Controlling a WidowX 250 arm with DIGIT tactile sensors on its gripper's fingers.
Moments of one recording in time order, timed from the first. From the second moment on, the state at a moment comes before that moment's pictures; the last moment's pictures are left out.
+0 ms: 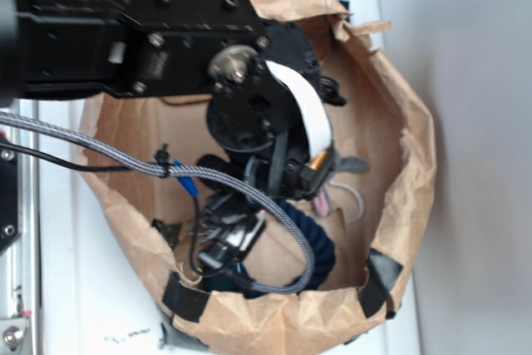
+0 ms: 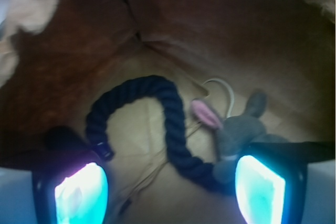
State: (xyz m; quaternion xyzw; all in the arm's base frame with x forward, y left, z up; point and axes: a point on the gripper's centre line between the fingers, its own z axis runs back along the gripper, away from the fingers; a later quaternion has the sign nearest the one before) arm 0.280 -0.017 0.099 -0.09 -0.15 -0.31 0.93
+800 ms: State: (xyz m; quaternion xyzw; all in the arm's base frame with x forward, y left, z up) arm 0.280 -0.003 0.072 0.02 -0.13 -0.37 0.92
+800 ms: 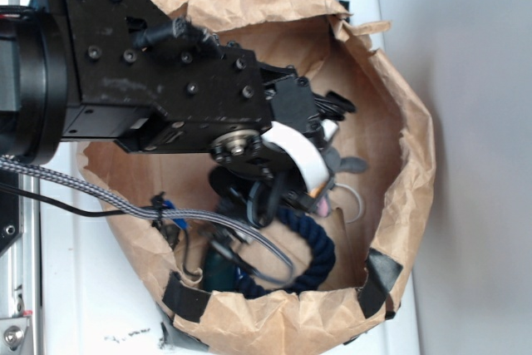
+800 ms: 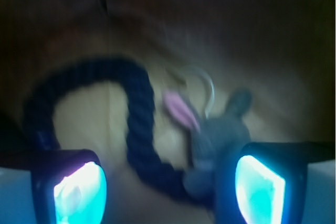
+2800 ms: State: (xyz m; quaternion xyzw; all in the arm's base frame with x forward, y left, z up) arm 0.323 -0.025 0.064 0.00 -0.12 -0.33 0.94
